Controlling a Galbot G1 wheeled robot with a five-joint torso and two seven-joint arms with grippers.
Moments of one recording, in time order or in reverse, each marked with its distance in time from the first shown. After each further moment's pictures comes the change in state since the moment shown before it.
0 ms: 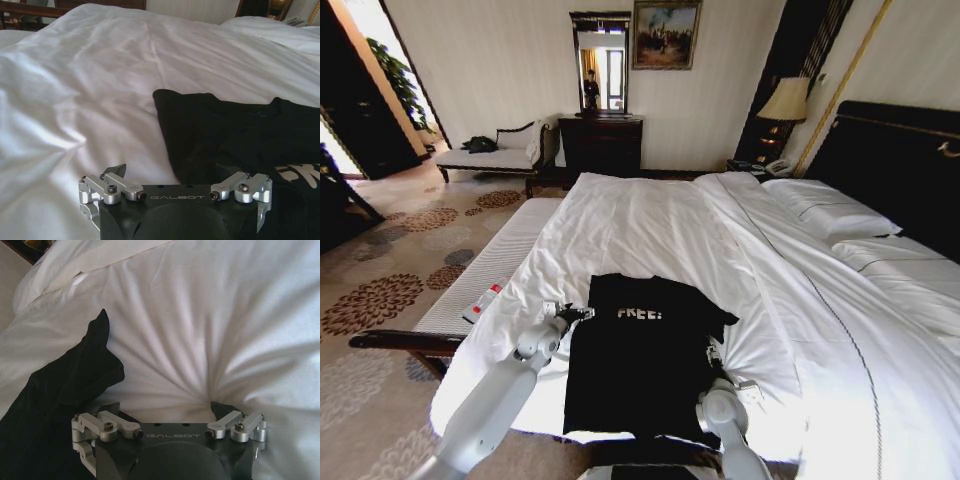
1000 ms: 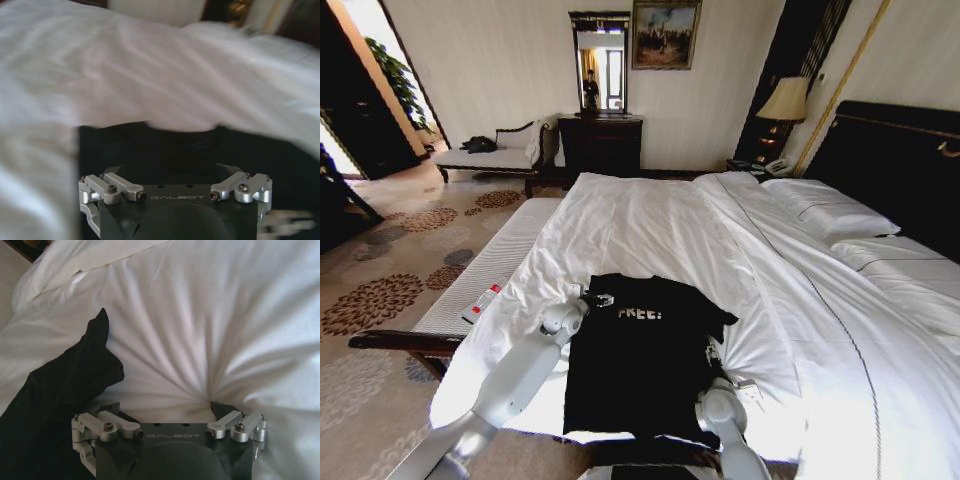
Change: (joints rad) left arm -0.211 -0.068 0.141 0.013 -0.179 0.096 -0.021; right arm -0.004 -0.005 0.004 0.002 0.000 -0.001 0.002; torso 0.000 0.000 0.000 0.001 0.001
